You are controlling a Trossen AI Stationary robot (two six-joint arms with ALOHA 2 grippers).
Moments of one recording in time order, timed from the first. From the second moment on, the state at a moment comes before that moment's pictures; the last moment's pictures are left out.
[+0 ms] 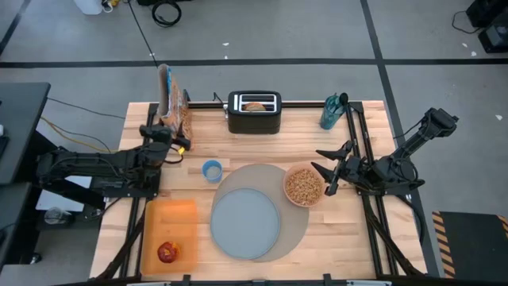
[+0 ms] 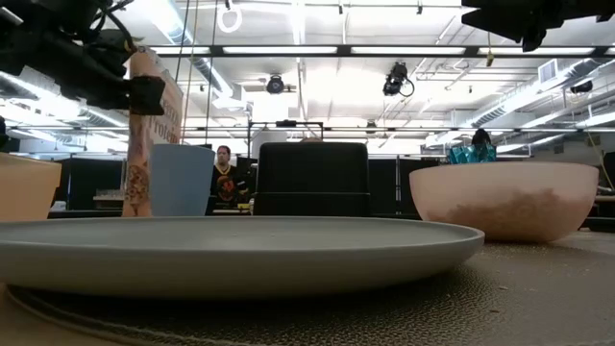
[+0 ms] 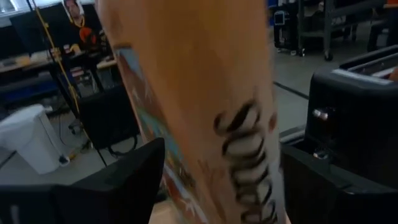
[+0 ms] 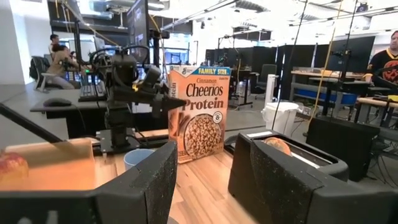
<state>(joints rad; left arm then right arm) 0.09 0.55 0.25 0.02 -1.26 -0.09 0.62 0.77 0.28 0.75 1.05 -0.25</state>
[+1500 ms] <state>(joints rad) -0.30 0.58 0.50 0.74 -0.84 0.97 0.57 0.77 0.28 0.75 1.00 -0.21</state>
